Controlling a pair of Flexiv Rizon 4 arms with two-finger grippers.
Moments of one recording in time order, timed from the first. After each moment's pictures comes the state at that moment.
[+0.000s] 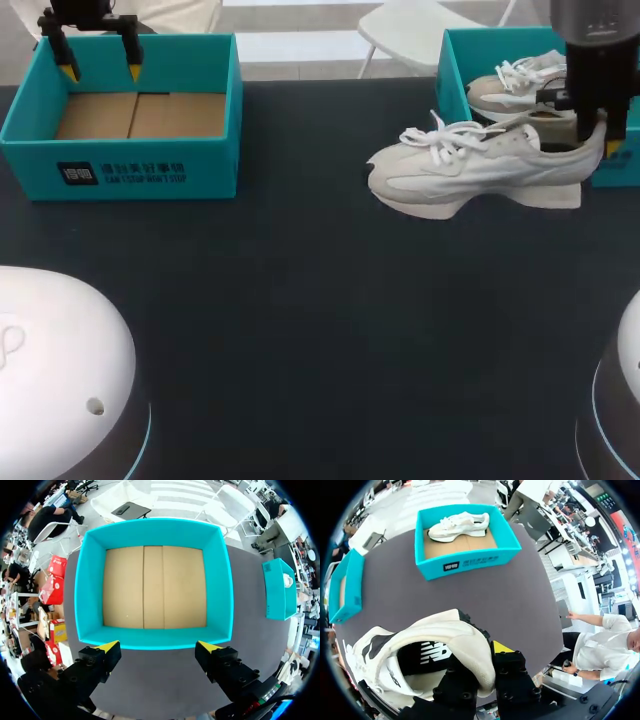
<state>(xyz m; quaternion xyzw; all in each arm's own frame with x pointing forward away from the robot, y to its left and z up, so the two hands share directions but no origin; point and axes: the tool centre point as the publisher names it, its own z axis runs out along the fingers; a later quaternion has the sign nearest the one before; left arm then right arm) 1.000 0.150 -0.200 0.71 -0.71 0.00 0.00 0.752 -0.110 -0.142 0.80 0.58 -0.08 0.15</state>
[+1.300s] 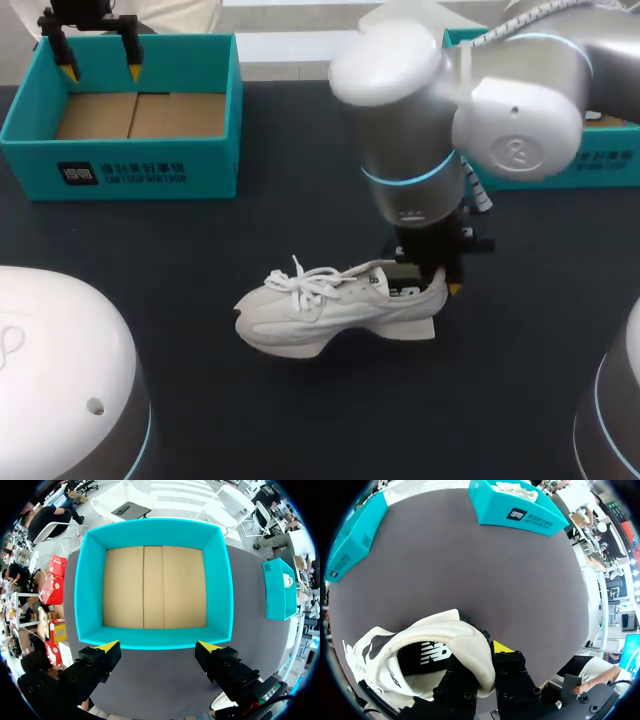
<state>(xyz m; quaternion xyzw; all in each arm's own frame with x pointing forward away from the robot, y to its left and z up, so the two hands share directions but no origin) 1.000 0.150 -0.200 0.71 -0.71 0.00 0.00 0.662 0.064 -0.301 0.77 0.62 -0.09 0.12</state>
